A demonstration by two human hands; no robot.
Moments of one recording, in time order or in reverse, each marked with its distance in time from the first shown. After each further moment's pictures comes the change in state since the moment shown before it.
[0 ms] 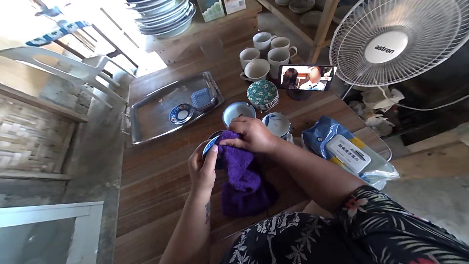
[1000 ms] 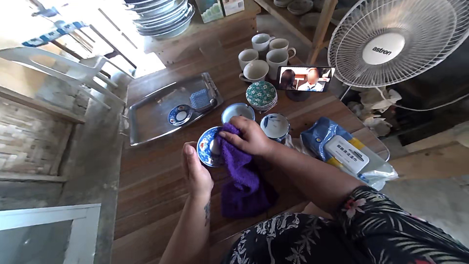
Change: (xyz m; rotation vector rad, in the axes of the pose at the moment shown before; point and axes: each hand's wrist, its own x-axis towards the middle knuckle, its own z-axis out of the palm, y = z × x) left_hand 0.003 -0.009 -0.001 -0.066 0.158 -0.001; right_hand -0.002 -0.004 0.009 0.139 0.069 0.158
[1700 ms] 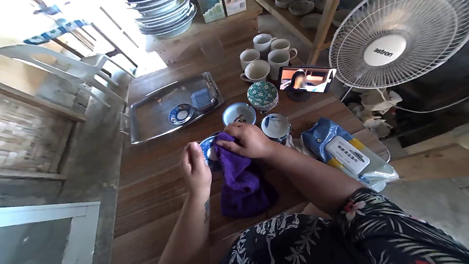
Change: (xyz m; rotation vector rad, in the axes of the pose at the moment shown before) left_hand -0.001 0.007 -0.002 0.270 0.057 0.084; right_hand -0.002 -0.010 0.000 -0.125 -0.173 -0.015
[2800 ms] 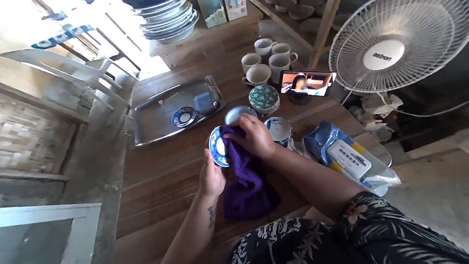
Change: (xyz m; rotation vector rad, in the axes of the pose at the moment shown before) left_hand -0.009 -0.002 0.013 -0.592 -0.375 -0.273; right_hand 0.003 0.010 0.004 -0.176 0.344 -0.010
